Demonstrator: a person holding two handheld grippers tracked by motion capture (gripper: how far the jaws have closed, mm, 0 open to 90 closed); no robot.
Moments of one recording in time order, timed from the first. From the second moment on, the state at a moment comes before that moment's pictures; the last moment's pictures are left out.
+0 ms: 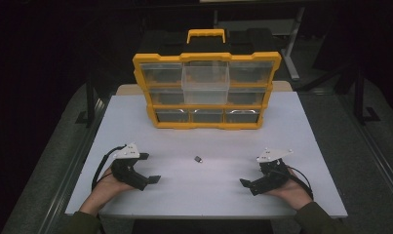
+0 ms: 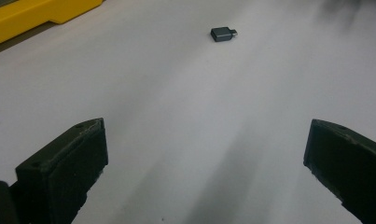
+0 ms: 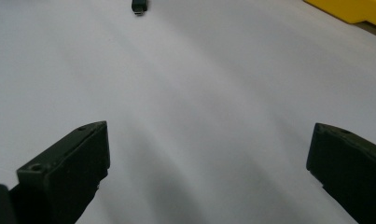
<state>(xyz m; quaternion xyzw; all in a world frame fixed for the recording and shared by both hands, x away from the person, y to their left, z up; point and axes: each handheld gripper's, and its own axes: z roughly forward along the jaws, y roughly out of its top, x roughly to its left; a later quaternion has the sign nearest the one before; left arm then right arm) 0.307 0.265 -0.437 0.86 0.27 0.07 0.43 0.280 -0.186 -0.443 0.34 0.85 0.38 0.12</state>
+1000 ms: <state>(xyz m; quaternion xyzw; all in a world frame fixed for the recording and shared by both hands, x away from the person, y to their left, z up) 0.303 0.270 -0.436 0.85 0.27 0.06 0.45 0.293 -0.170 -0.427 0.32 0.86 0.39 0.10</state>
